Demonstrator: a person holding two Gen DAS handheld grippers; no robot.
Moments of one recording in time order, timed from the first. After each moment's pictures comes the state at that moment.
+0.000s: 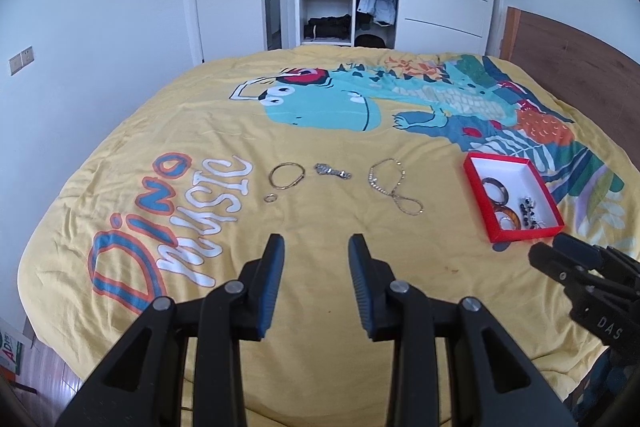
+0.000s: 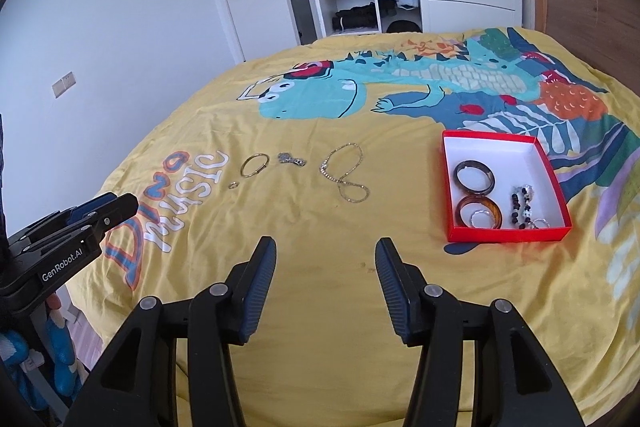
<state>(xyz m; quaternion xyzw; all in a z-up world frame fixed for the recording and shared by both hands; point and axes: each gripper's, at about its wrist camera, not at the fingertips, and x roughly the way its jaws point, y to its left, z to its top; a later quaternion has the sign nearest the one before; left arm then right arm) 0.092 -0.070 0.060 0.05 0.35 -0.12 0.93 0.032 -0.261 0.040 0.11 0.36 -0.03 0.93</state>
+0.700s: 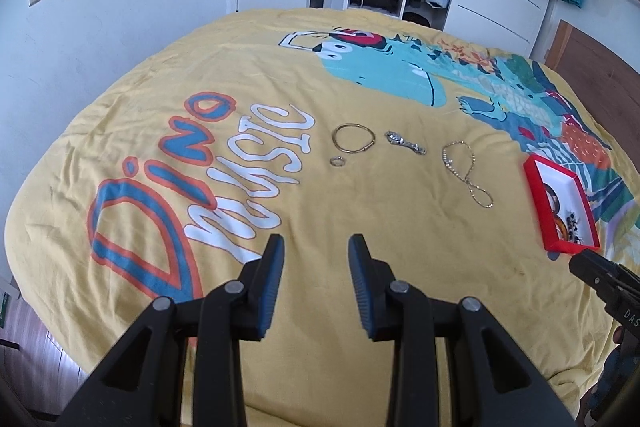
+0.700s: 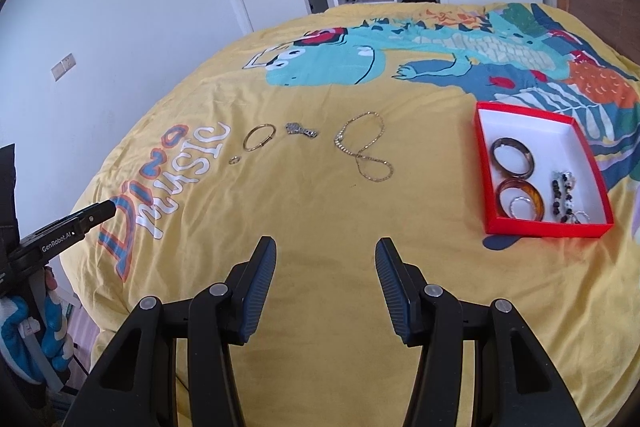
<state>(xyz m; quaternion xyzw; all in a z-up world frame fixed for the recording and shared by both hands) 0.162 0.015 -0.002 -0.01 0.41 -0.08 0.91 0.090 -0.253 -0.007 0.12 0.40 0.00 0.91</state>
